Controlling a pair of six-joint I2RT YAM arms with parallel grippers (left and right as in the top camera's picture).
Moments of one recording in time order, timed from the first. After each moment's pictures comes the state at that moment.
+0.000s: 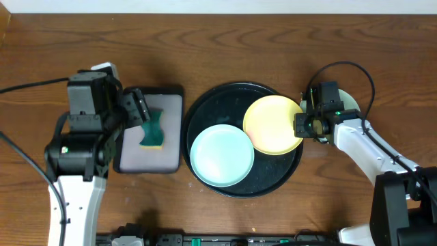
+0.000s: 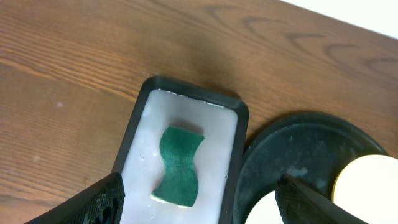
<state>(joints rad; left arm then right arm) 0.00 1.09 1.19 -0.89 -0.01 -0.28 0.17 1.63 0.89 -0.46 -0.06 0.18</state>
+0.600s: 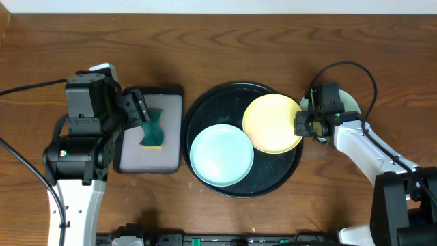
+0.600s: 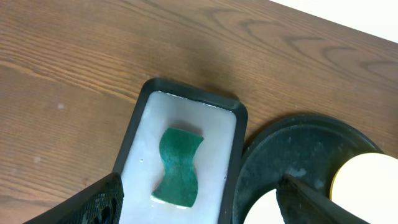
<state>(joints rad) 0.00 1.09 1.19 -0.89 -0.01 -0.28 0.17 1.63 0.87 -0.40 -0.01 0.23</state>
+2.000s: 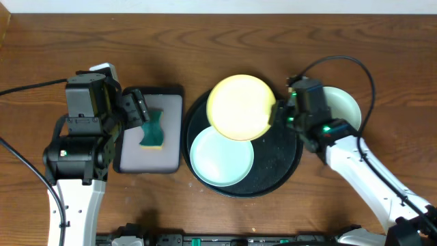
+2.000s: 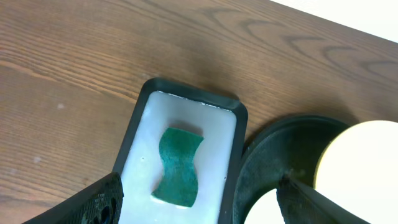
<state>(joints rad) 0.00 1.09 1.19 -0.89 -0.01 -0.28 0.41 1.44 0.90 -0.28 -0.11 0.57</state>
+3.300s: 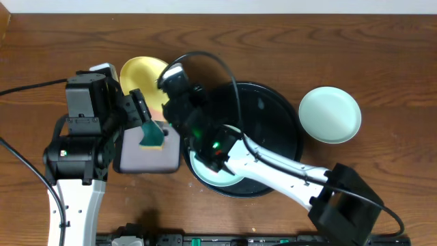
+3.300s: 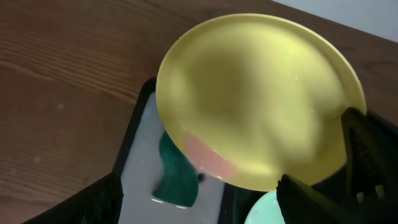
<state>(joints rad) 0.00 1.09 1.19 -0.89 -0.01 -0.28 1.01 1.88 1.37 0.17 0.66 -0.01</state>
